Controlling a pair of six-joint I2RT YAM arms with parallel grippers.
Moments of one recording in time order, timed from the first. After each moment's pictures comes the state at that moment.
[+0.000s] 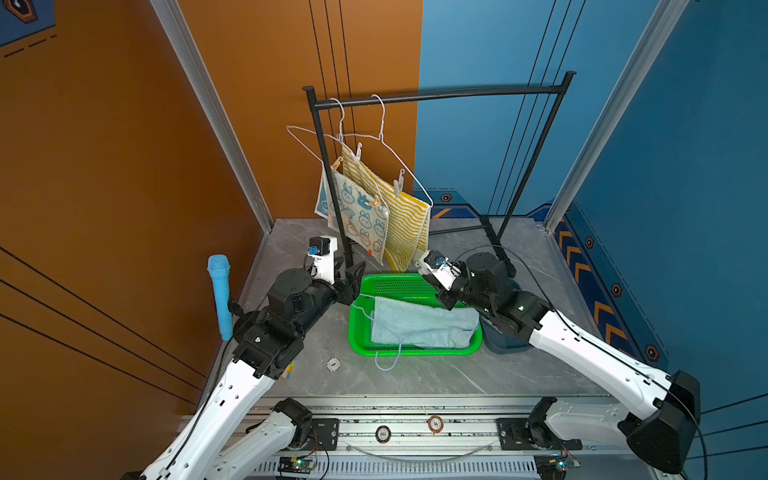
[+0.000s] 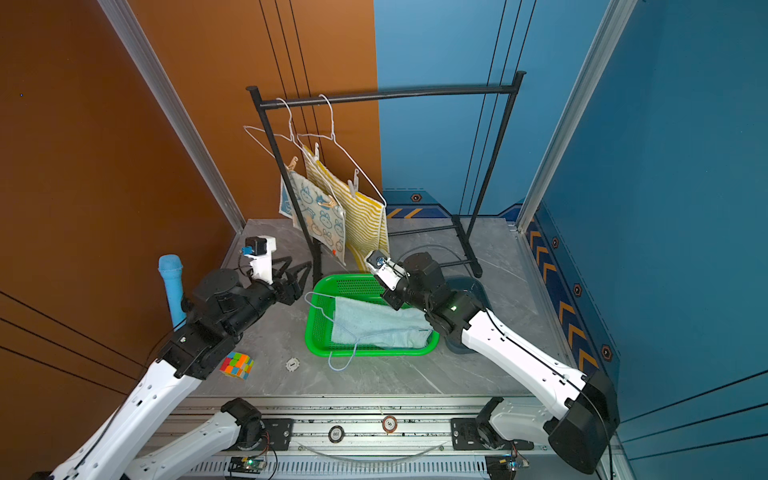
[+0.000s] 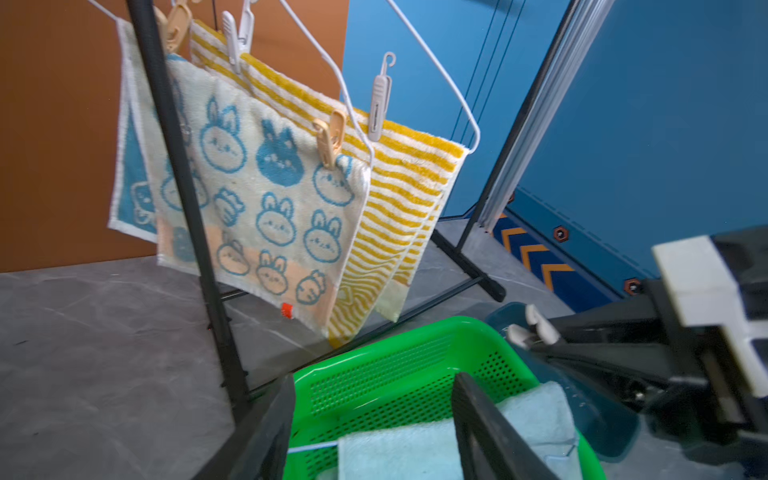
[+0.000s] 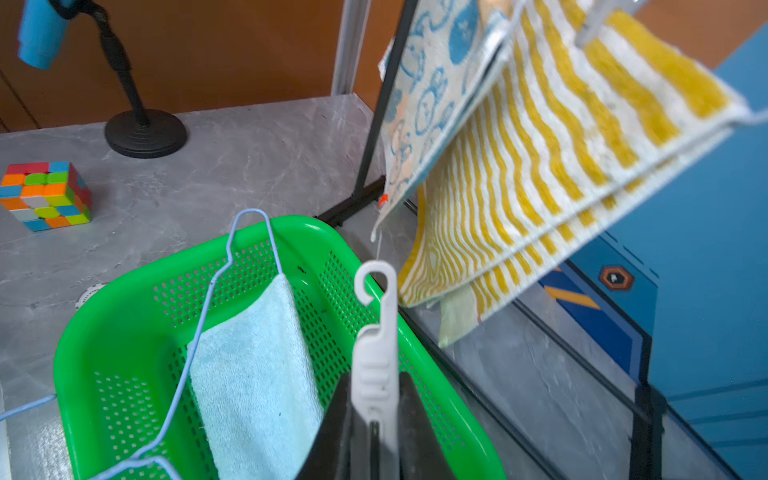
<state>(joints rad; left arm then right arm) -0.50 0.81 0.96 -0.33 -0.07 -0.20 0.72 1.22 1.10 -0.30 0.01 -0.29</state>
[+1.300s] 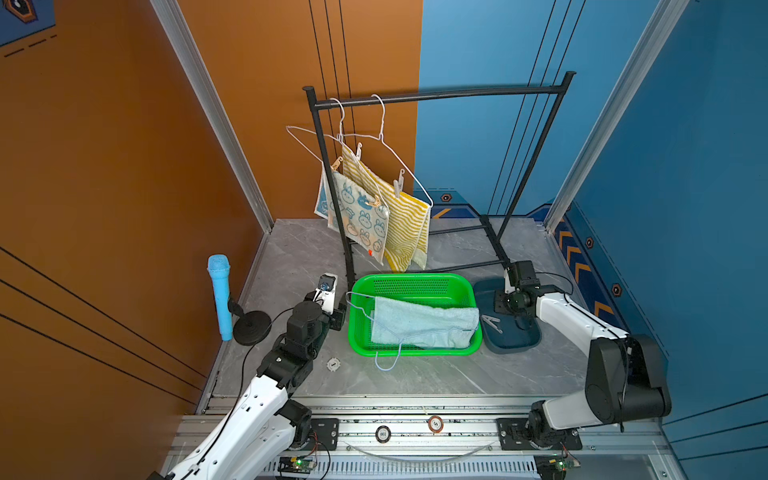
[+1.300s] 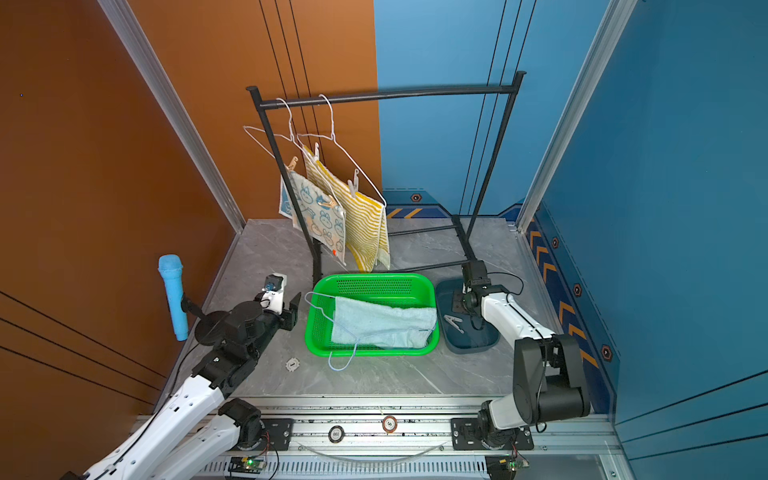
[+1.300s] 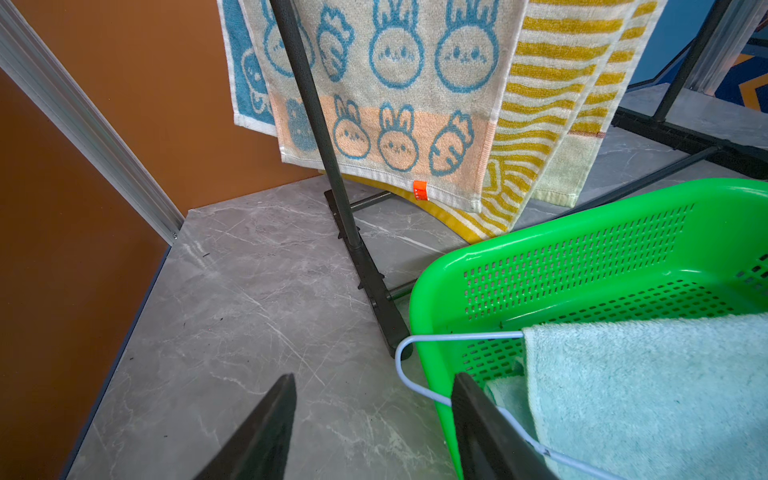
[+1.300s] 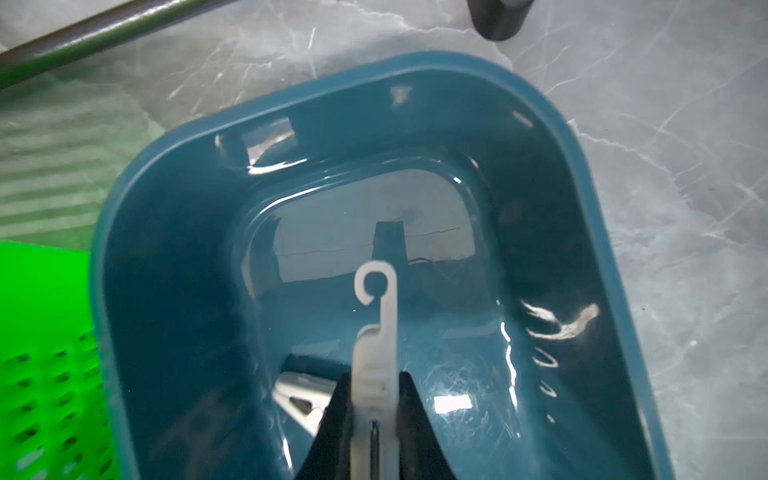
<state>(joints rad) -0.41 0.72 0.49 -0.08 -0.27 0.06 0.11 1.48 0.88 -0.50 0.06 0.24</state>
